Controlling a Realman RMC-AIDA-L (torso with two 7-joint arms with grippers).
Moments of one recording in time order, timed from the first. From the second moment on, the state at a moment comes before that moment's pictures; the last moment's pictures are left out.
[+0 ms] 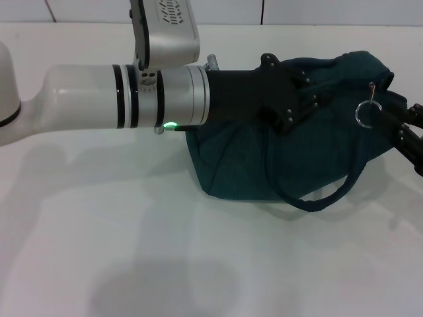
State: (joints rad) left arm -0.60 -2.09 1.57 0.86 1.37 1.08 -1.30; right arm 0.38 1.92 -1.54 -0.18 -0.64 -1.62 0.83
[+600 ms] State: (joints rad) left arm -0.61 -2.09 1.57 0.86 1.37 1.08 -1.30; right arm 0.41 1.94 -1.54 -0.18 -0.67 -1.59 0.83
